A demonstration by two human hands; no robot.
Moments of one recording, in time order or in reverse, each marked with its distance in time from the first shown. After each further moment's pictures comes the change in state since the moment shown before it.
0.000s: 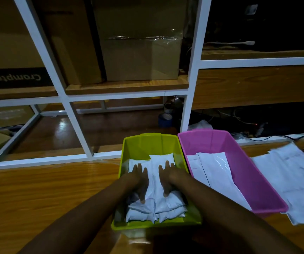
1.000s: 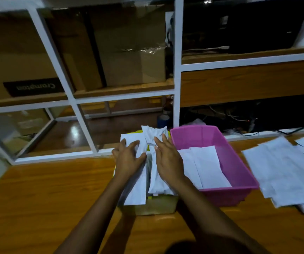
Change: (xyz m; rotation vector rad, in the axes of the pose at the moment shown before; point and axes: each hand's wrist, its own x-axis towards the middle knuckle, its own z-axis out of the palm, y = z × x) left_hand -0.130 0.034 -0.016 -0.758 0.974 -0.200; right_hand -0.148 0.002 0.012 0.819 1.101 -0.222
